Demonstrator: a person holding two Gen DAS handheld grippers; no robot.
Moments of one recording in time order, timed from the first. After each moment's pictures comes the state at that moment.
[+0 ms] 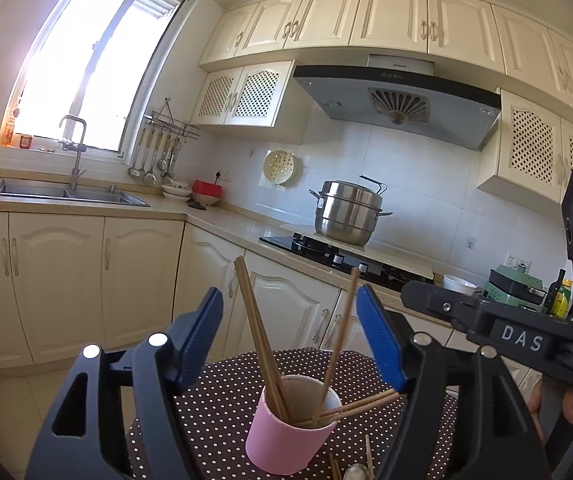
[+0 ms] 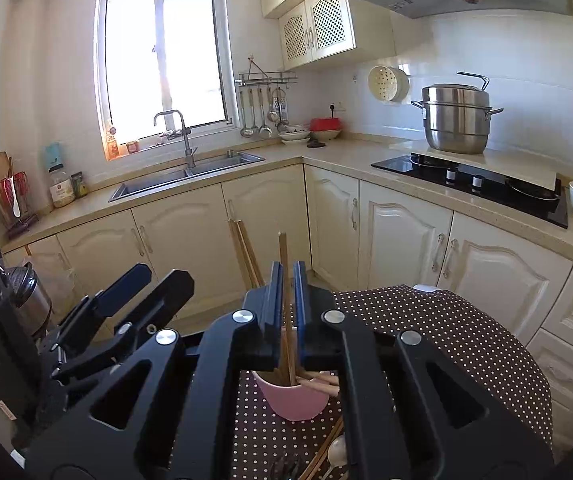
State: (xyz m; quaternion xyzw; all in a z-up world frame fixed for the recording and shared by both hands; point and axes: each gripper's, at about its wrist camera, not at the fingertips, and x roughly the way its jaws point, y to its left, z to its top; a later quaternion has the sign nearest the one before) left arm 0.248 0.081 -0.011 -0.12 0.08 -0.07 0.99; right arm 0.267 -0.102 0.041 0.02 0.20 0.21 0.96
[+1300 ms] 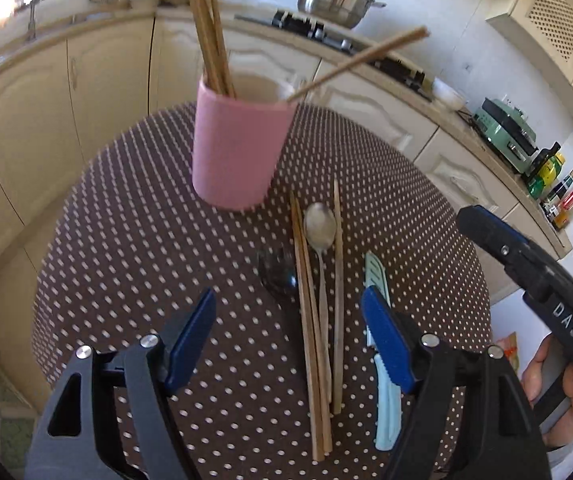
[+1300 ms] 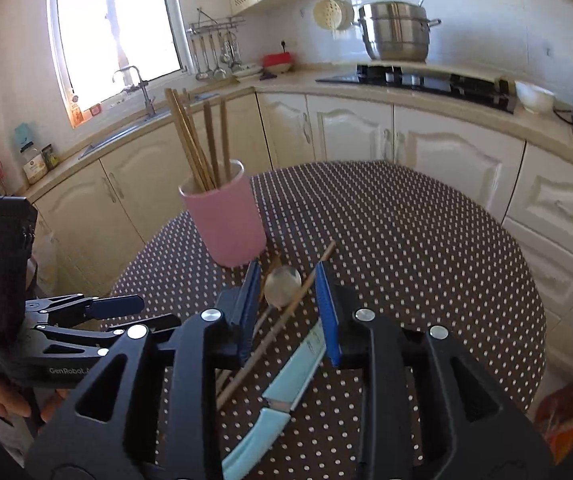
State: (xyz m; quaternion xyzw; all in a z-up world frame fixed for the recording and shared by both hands) left arm 0.226 0.024 -0.131 -0.10 0.46 -0.14 0.87; right arm 0.183 -0.189 -0.076 0.05 0.32 0.15 0.93
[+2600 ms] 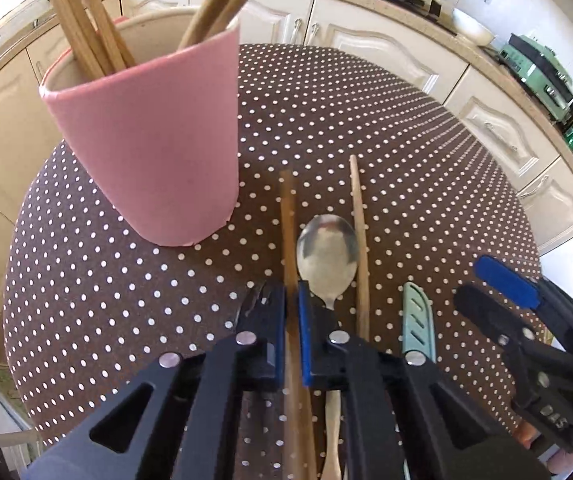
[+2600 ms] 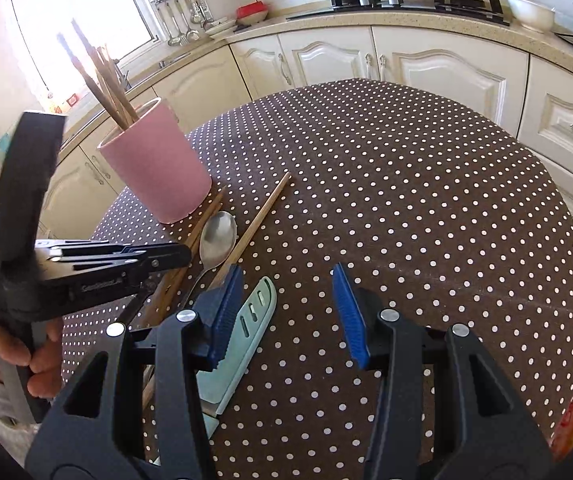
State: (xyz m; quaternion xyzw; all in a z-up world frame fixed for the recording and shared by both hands) left arm 0.343 -0.065 -0.182 -0.01 0.53 -0.14 0.84; right arm 0.244 -0.221 -0.148 0.11 0.41 0.15 0.89
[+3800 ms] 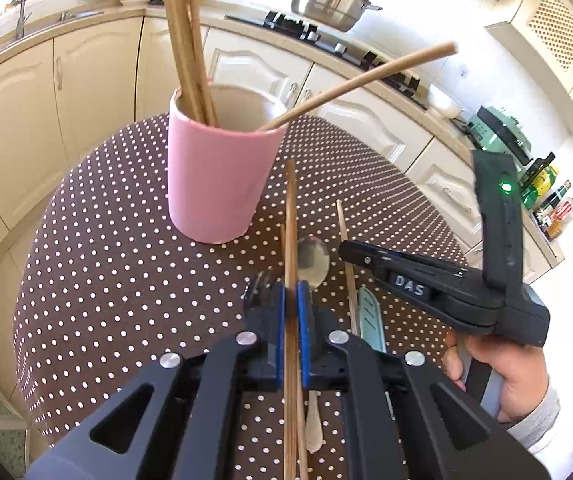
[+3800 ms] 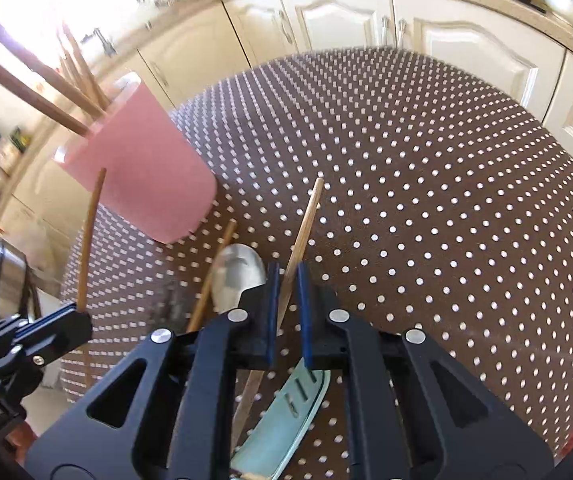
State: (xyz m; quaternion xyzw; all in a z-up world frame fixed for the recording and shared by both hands) left arm 0.262 0.017 -0.138 -0.11 0.44 -0.17 0.88; right arm 0.314 -0.169 -0.155 0.10 0.47 0.15 0.86
